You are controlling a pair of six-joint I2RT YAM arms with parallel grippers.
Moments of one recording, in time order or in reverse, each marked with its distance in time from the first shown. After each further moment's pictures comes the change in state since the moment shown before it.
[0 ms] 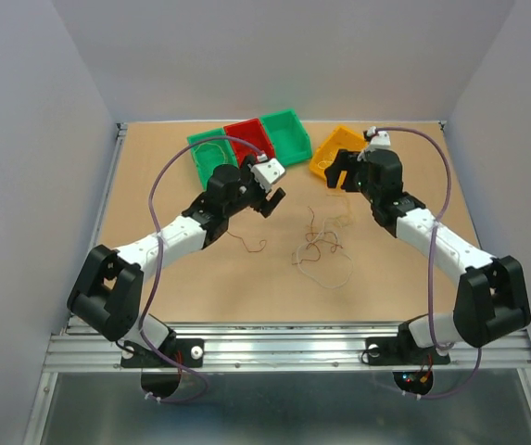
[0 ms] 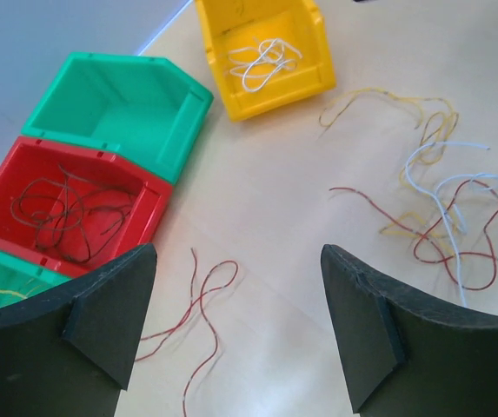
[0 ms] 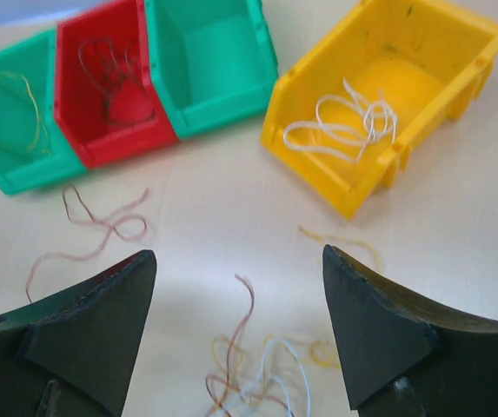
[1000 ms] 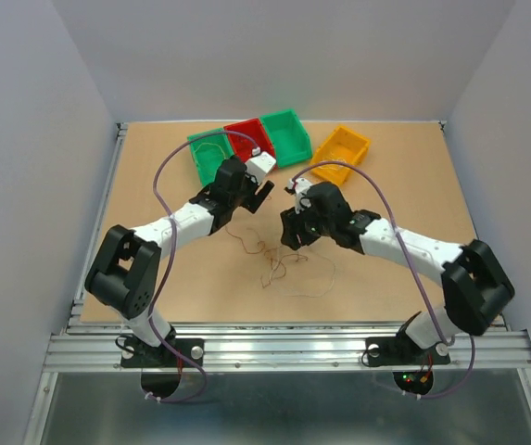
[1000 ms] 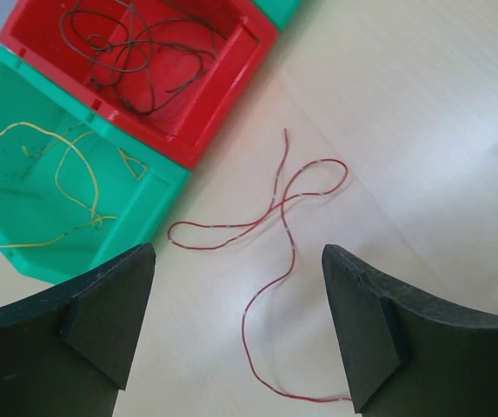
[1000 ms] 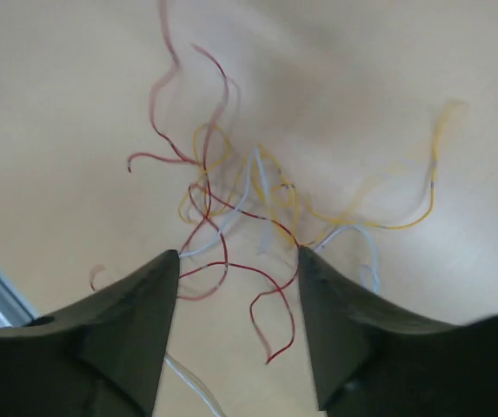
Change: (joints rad) left arm 0.043 0.154 0.091 -0.200 -0.328 -0.014; right arm 0.319 0.154 0.004 -0.315 -0.189 -0.169
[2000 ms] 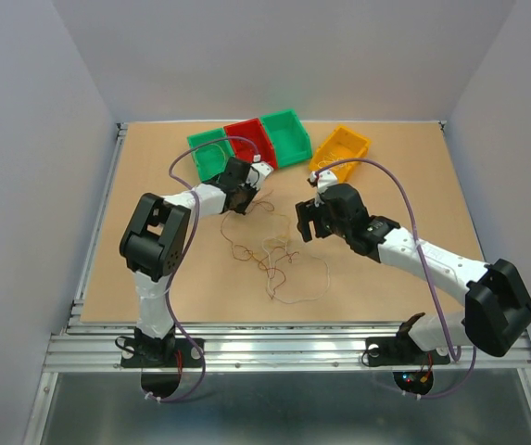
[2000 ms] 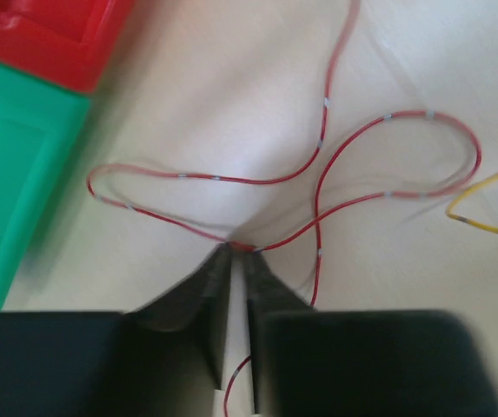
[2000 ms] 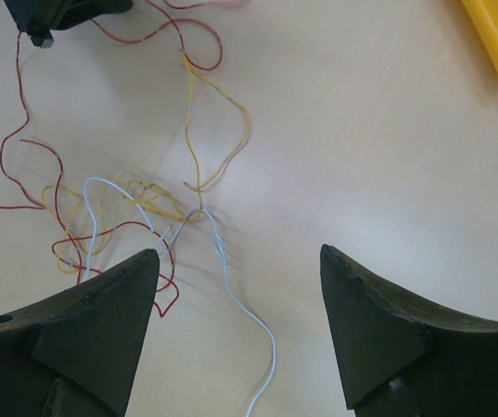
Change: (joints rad) left arm 0.086 0.325 0.223 -0.259 0.073 -0.037; right arm 0.013 -0.214 -0.093 0.045 0.253 0.006
